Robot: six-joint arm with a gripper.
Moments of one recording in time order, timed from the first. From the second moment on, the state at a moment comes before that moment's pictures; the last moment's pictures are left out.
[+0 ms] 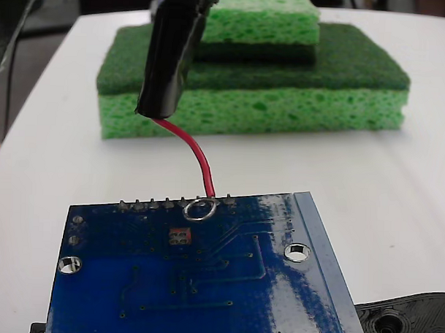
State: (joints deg) arm 8.3 87.8 88.8 72.6 9.7 6.1
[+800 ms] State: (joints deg) arm 9.2 87.8 90.8 71.7 9.9 6.9
